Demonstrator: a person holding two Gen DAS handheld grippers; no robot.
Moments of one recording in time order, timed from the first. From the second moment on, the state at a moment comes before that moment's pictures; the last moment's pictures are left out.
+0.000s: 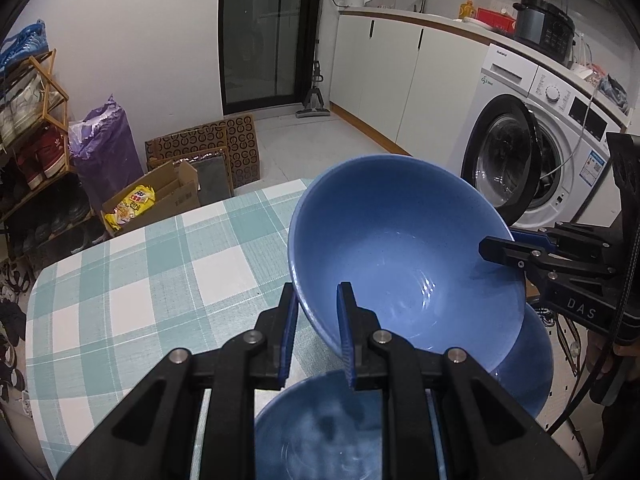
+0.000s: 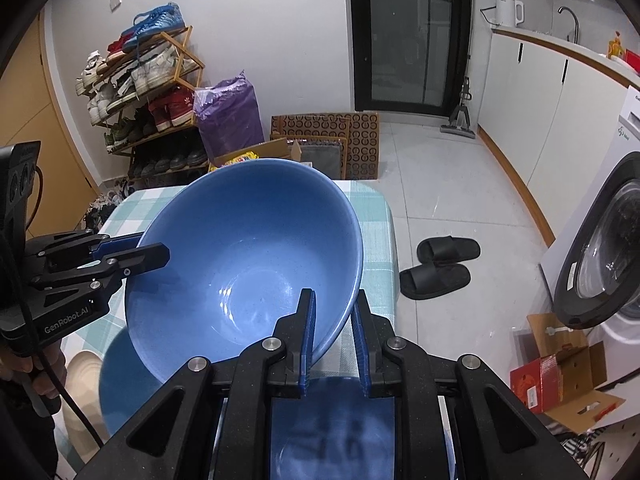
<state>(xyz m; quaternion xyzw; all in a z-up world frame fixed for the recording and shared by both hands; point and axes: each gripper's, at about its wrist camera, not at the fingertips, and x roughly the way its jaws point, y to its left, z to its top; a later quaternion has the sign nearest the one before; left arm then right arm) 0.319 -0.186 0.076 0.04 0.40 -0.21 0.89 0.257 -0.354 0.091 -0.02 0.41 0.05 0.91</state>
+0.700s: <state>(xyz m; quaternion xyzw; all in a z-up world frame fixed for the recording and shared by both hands) 0.271 -0.159 0.111 0.03 0.37 -0.21 0.91 0.192 -0.326 0.144 -0.02 0.38 0.07 0.92</state>
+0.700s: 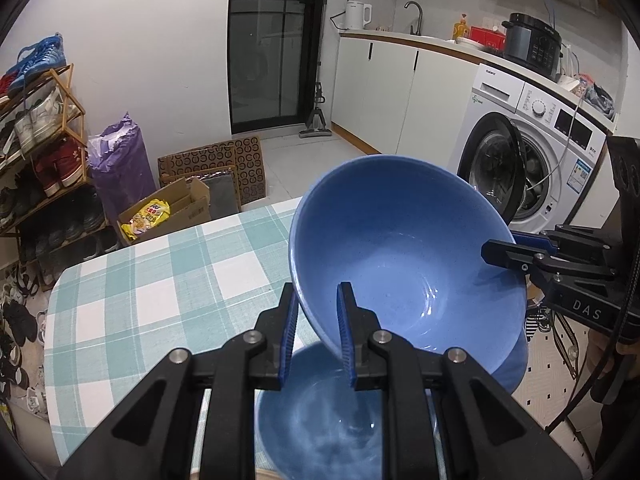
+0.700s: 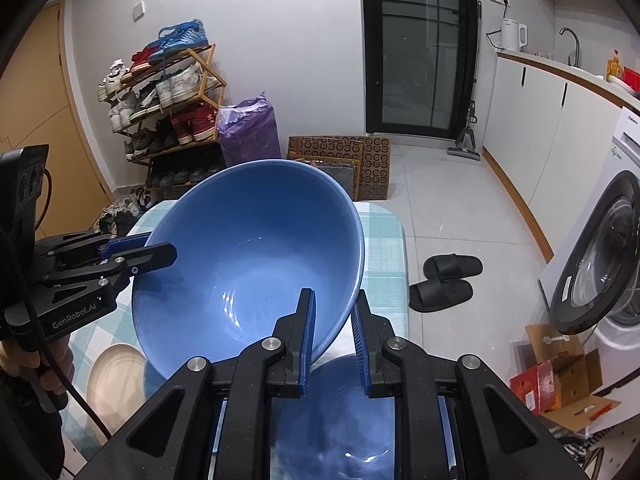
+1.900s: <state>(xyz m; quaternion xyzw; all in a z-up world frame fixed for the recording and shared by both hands) 0.221 -0.122 0.090 0.03 0.38 -0.18 0.90 0.143 -0.272 0.119 -0.03 0.40 0.11 0.91</state>
